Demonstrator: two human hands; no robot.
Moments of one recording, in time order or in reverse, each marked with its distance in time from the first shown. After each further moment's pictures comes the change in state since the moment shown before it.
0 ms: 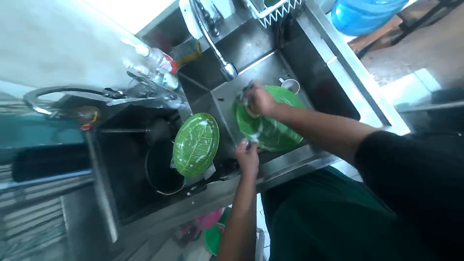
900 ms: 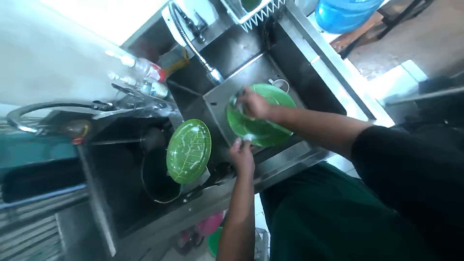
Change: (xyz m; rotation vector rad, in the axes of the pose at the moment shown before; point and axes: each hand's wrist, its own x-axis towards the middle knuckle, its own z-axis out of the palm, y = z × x) left_hand 0.005 0.000 0.018 -0.066 0.039 -0.007; right_hand -0.012 0.028 -0.004 0.029 0.060 -0.151
